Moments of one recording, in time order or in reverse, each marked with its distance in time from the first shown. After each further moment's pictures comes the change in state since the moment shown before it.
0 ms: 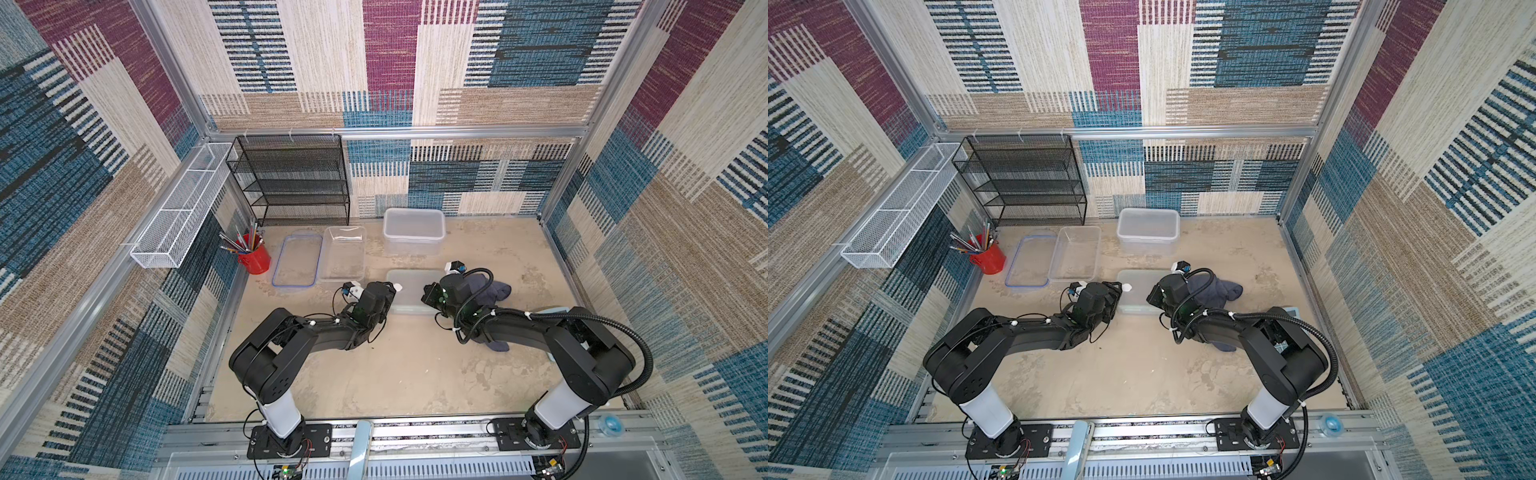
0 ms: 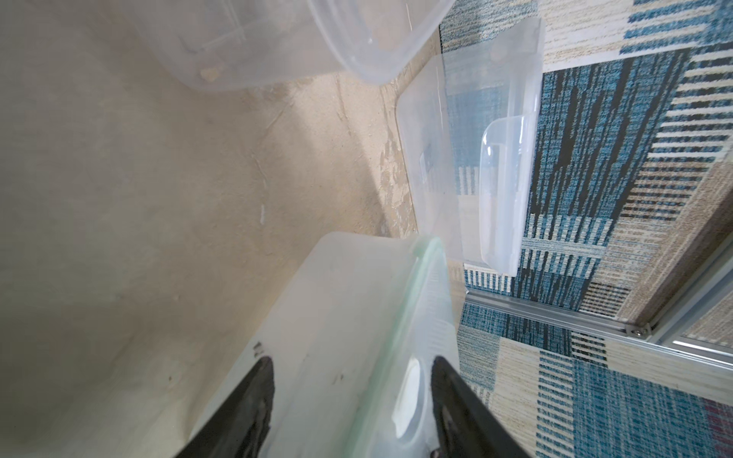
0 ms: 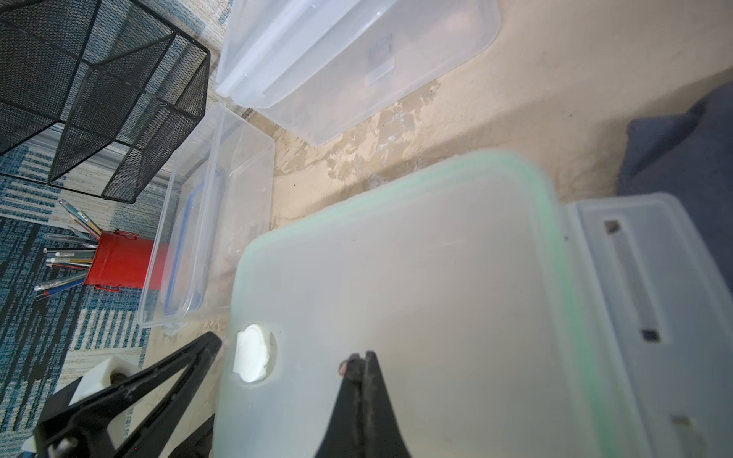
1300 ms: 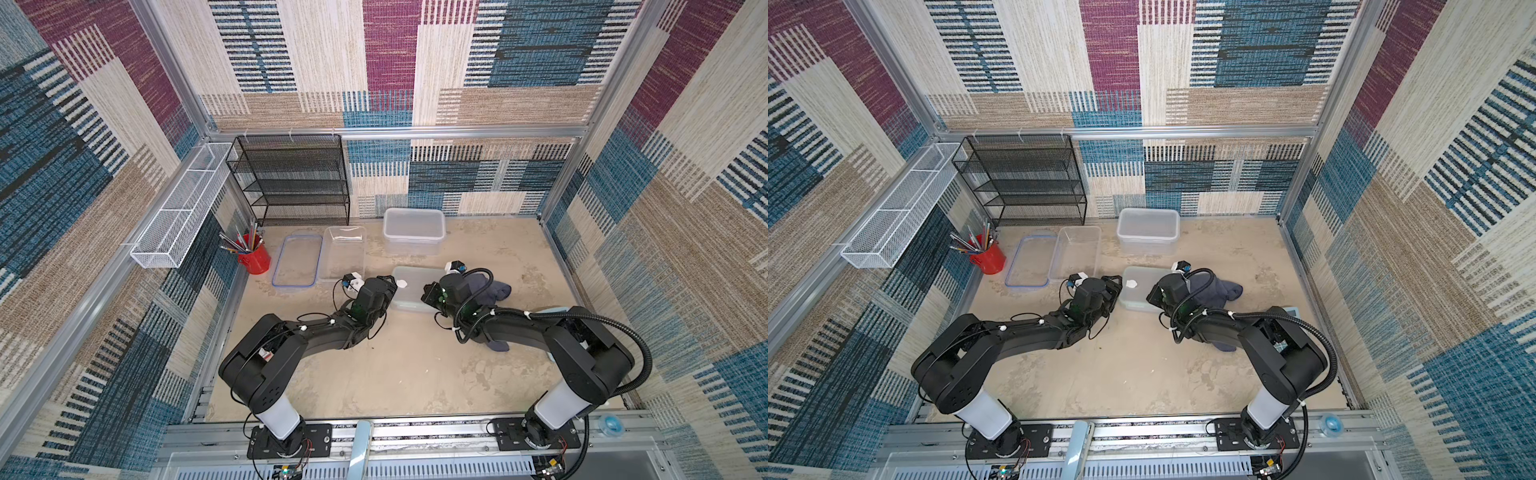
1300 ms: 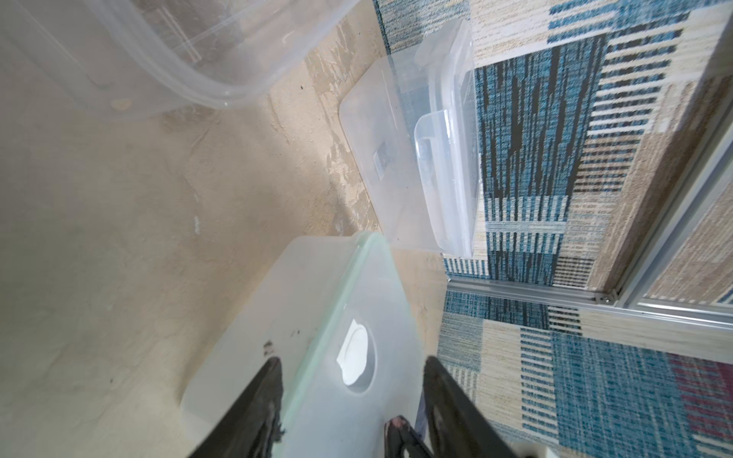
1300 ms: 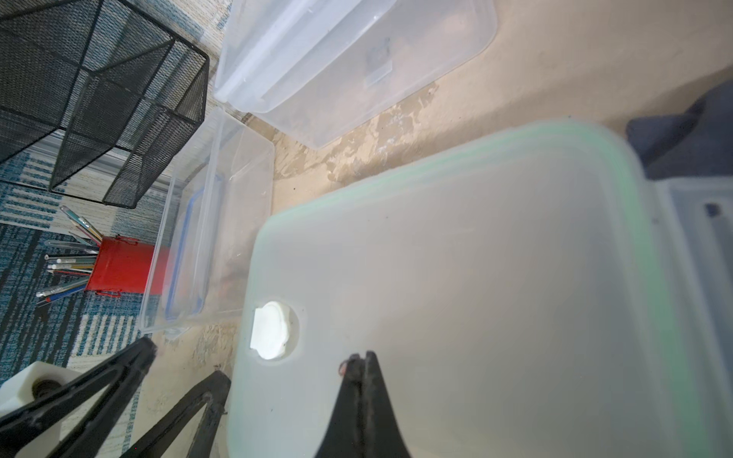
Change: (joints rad) left arm -0.003 -0.089 0.026 -0.074 0.002 0.113; right arm 0.000 -0.005 0.031 -0.032 0.006 0.001
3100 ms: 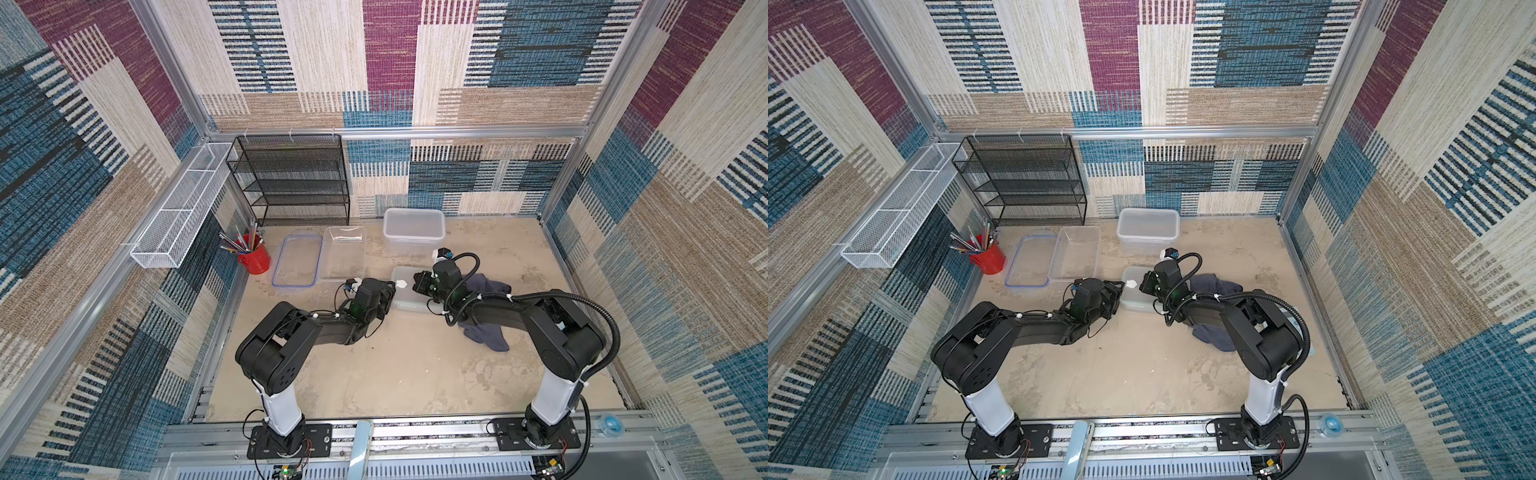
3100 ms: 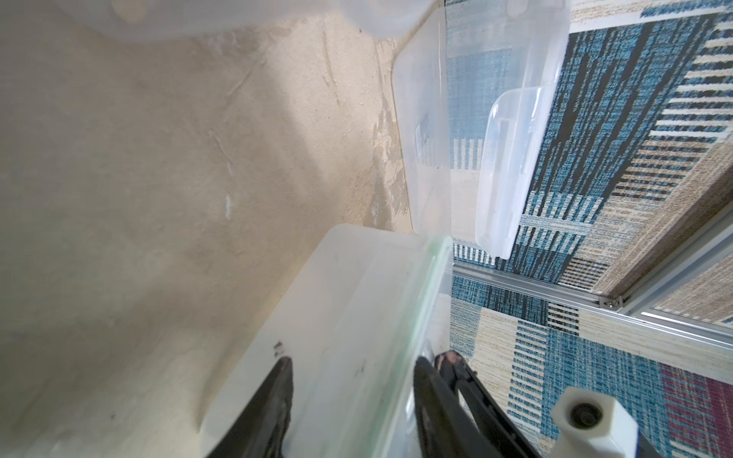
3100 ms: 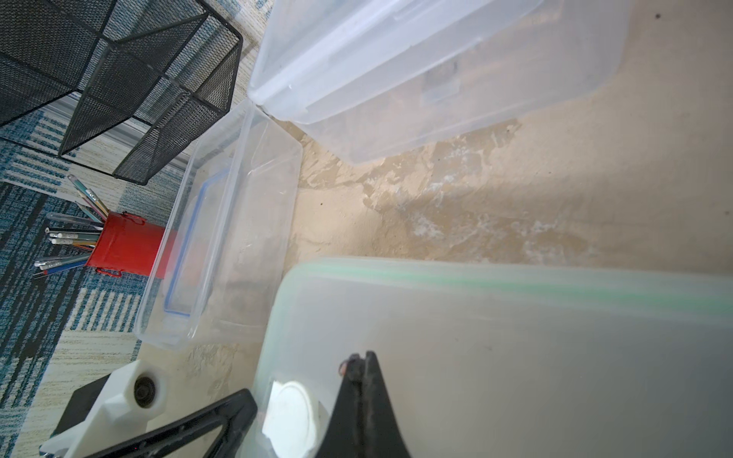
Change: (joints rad) left arm 0.060 0.143 -0.007 0.143 0.166 -0.105; right arm -0.046 0.194 0.142 0.085 -0.111 -0.132
